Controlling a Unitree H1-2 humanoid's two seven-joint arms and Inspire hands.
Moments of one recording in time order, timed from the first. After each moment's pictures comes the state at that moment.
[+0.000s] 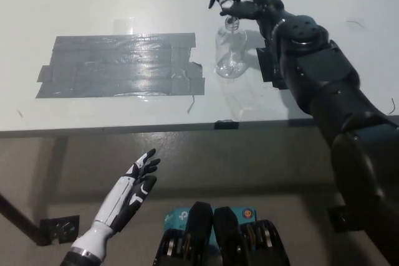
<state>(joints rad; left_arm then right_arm) -0.12 0.21 -0.16 0.10 0.22 -0.18 -0.09 -1.33 -0.03 -0.11 1.37 -0.06 -0.01 0.01</state>
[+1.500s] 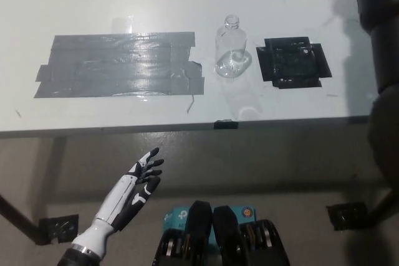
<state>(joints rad) -0.12 0.23 -0.17 0.11 0.24 -0.20 -0.10 -1.43 -0.18 -0.33 1.08 0.19 -0.01 -0.13</state>
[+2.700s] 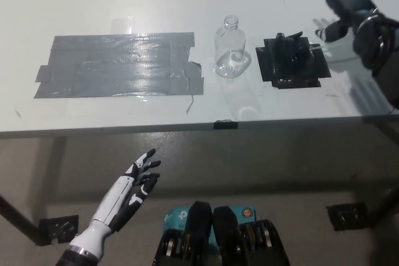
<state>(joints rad) -0.12 0.23 -0.16 0.11 0.24 -0.19 -0.10 -1.28 -0.36 0.66 1.35 -0.42 -0.11 -0.02</state>
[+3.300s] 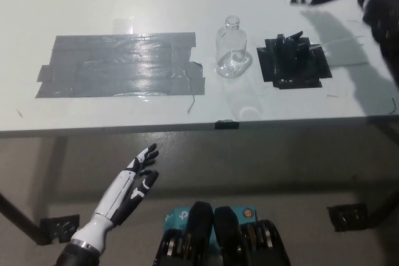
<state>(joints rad) -0.15 0.22 -0.16 0.14 0.24 -0.19 -0.10 -1.09 -0.42 0.38 0.76 -0.34 -0.09 0.09</state>
